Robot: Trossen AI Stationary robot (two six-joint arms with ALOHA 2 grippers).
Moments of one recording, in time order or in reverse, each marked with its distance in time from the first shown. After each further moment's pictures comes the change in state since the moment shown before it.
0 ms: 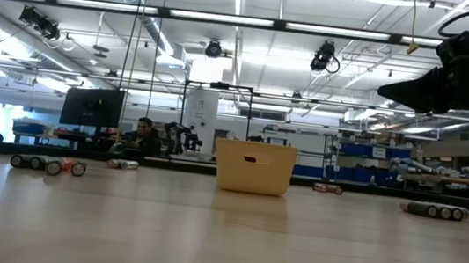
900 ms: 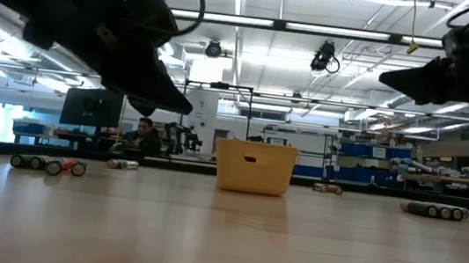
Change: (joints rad) left arm 0.786 0.000 -0.580 1.548 0.169 1.092; right arm 0.004 0.000 0.000 0.098 0.000 0.004
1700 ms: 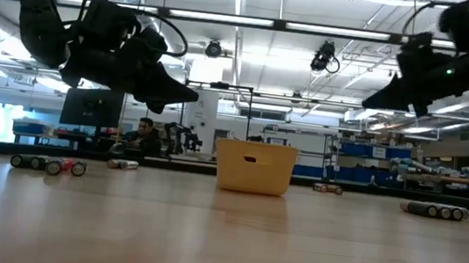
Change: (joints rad) left arm 0.612 -0.001 -0.149 0.432 0.471 0.171; right arm -0.024 0.390 0.272 -0.283 0.297 0.205
